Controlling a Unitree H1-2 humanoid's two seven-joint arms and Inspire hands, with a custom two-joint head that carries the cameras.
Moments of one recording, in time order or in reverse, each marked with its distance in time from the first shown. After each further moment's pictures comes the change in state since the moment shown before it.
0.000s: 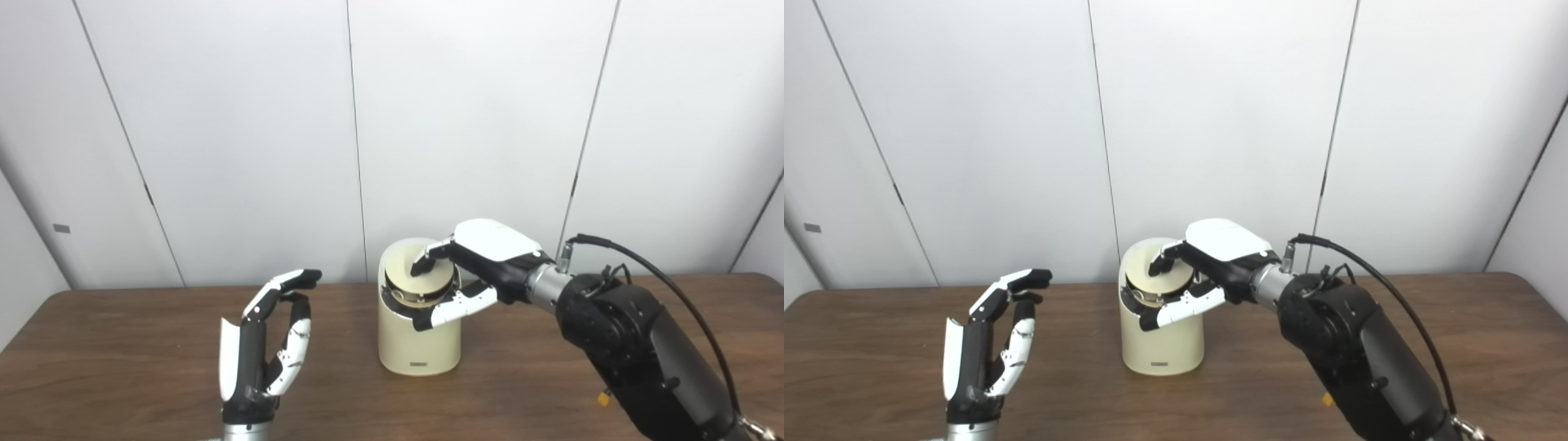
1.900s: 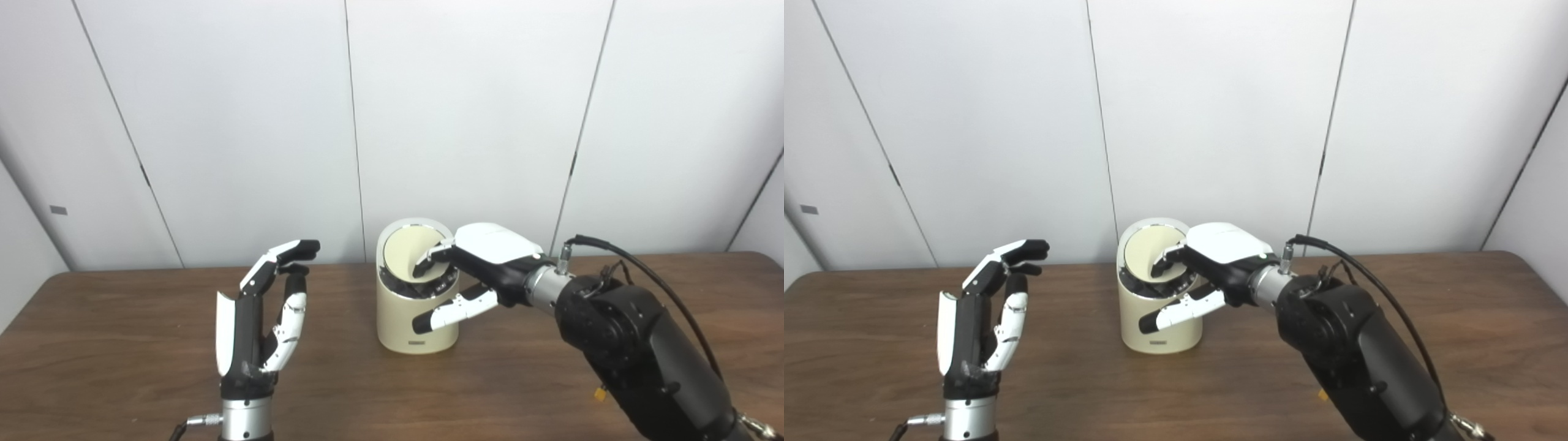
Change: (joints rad) left arm 0.034 -0.088 0.118 -0.083 -0.010 0.000 -0.170; right arm 0.039 -0.001 0.044 -0.056 -0.039 0.119 0.094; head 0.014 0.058
